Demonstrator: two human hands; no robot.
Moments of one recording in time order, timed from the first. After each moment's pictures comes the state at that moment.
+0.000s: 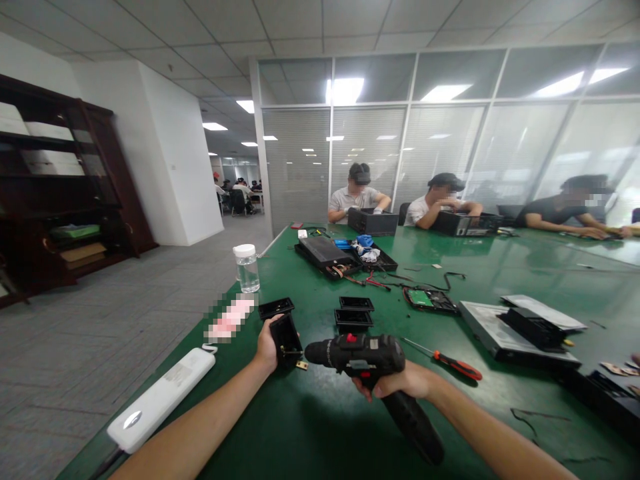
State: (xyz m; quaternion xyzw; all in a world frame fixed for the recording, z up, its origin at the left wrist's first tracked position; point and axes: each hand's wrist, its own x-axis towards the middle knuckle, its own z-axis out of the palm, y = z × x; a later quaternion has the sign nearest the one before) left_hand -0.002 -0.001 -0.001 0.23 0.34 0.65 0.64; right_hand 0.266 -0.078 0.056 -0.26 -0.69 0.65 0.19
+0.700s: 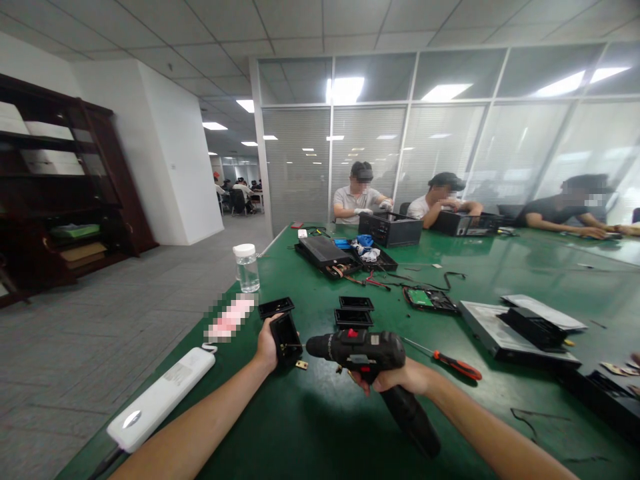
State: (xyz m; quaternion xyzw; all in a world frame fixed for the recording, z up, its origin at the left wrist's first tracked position) left_hand -0.001 0.000 0.002 0.21 0.35 0.63 0.66; right_hand 0.266 -0.073 0.053 -0.26 -0.70 0.64 0.21
